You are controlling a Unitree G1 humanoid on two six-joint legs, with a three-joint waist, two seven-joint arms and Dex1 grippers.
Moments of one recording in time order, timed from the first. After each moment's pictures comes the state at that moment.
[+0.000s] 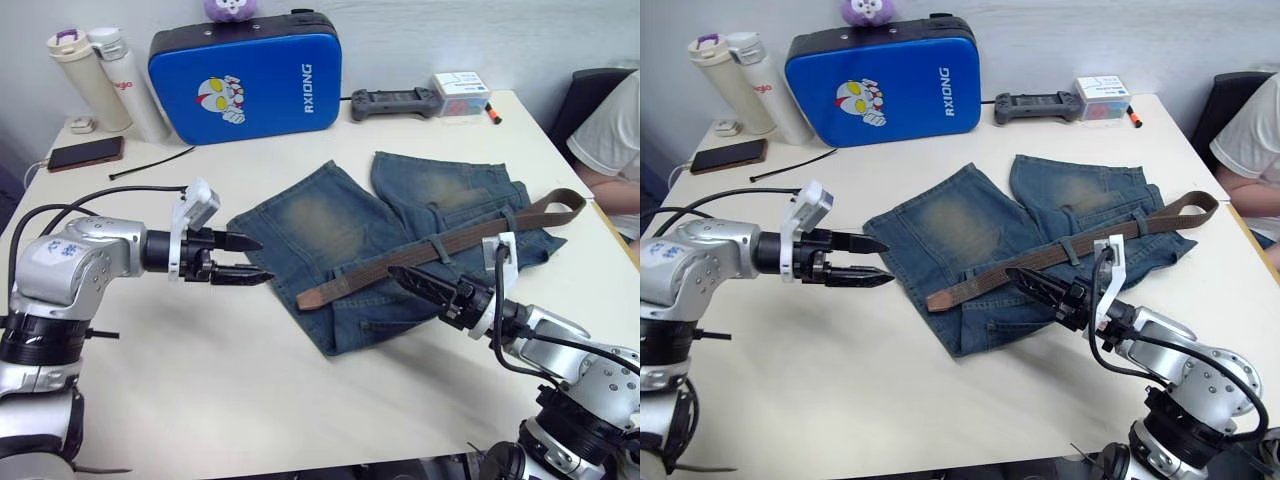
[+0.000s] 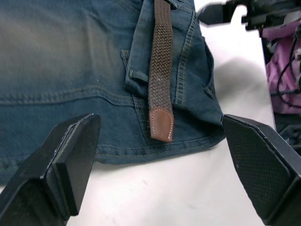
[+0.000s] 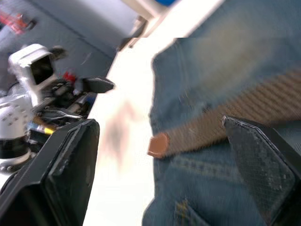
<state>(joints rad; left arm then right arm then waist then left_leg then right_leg) -0.59 0.90 -0.02 -0.13 -0.60 0.91 -1.11 -0.33 -0.16 -0.73 -0.42 1.25 1.61 0.22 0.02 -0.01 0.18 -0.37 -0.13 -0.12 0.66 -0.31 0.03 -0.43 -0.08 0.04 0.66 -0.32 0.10</state>
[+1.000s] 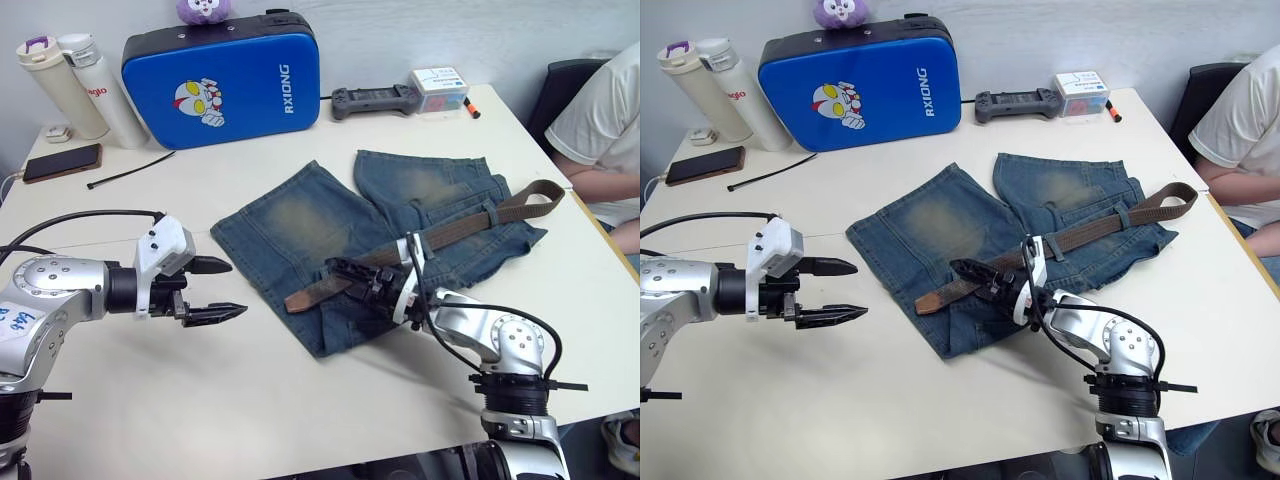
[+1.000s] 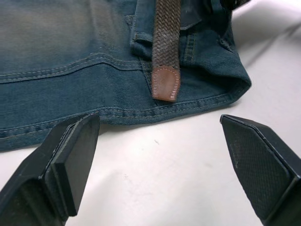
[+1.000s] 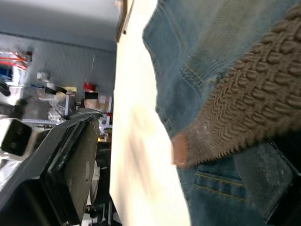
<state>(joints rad) -0.26 1.00 0.18 -0.38 -0.59 0.81 -0.99 -0.40 -0.20 -0.16 0.01 1.61 1.14 -0.17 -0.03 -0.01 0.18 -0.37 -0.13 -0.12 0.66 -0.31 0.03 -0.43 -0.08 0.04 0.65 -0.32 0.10</state>
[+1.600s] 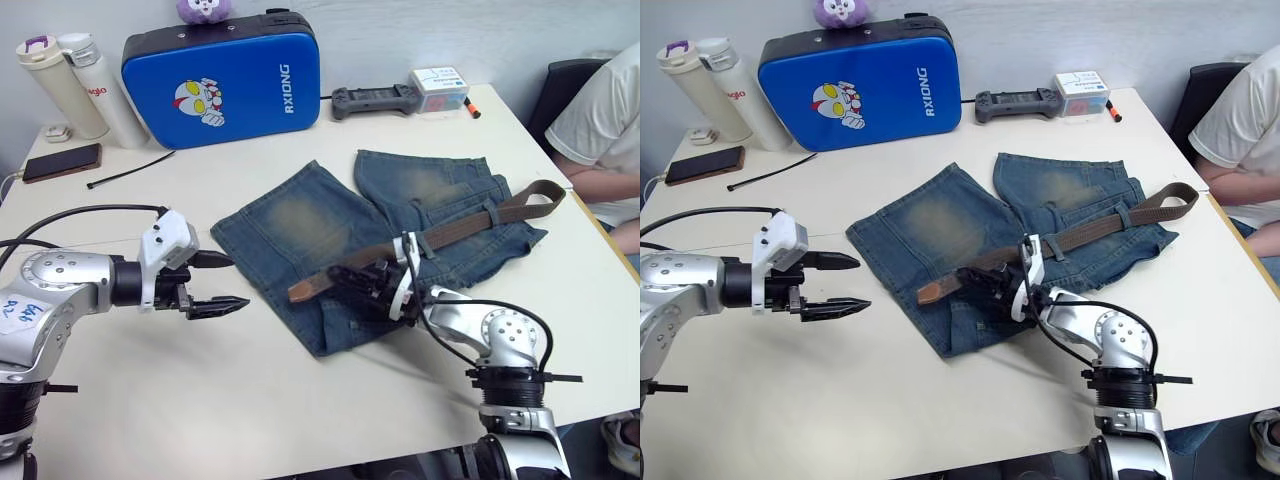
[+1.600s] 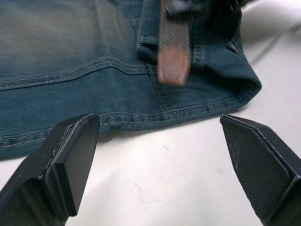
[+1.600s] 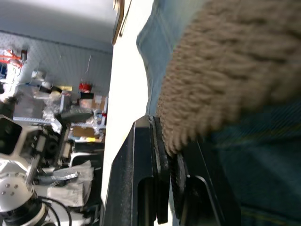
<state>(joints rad) -0.32 0.98 0.11 -0.33 -0.57 0.78 -0.99 -0.46 -0.27 -0.20 0.03 1.56 1.13 -0.08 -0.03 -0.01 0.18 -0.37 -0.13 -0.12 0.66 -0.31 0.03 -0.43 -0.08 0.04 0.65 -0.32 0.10</state>
